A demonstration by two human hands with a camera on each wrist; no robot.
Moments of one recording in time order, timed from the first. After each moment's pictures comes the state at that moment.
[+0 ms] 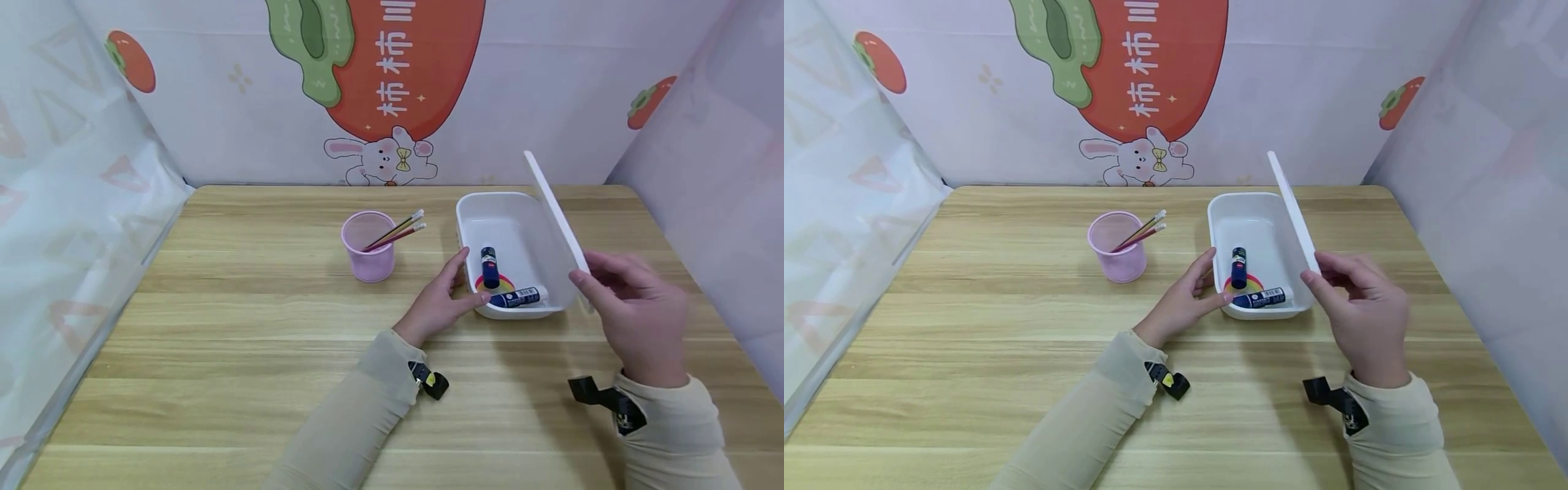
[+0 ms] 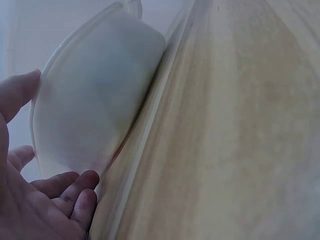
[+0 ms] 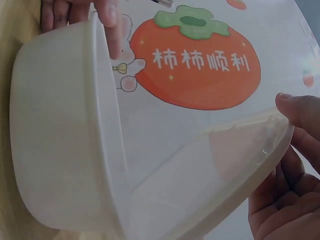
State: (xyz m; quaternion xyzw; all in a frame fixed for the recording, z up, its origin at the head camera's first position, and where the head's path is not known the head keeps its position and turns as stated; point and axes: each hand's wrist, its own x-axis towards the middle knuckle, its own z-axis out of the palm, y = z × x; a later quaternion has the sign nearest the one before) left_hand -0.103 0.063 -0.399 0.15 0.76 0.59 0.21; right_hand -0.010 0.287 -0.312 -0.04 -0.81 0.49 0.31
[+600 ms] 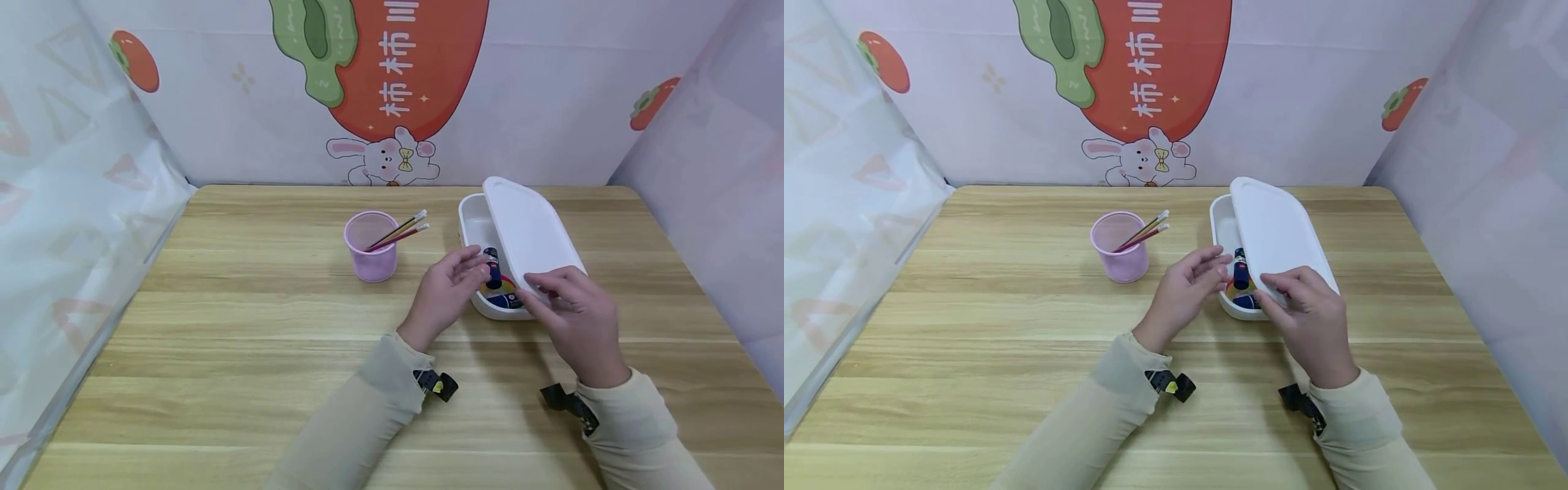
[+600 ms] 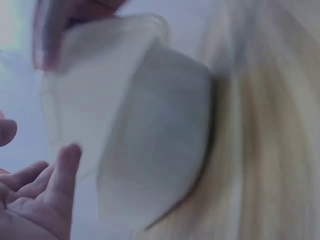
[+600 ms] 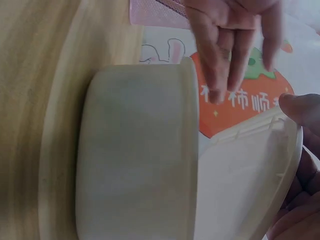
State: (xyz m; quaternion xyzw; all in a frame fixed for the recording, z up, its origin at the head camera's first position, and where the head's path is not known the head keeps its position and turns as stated) left_hand -0.090 0.067 -0.363 0.17 0.67 0.71 0.12; right_hand -0.021 0.255 -0.344 0.12 -0.87 0.34 0.33
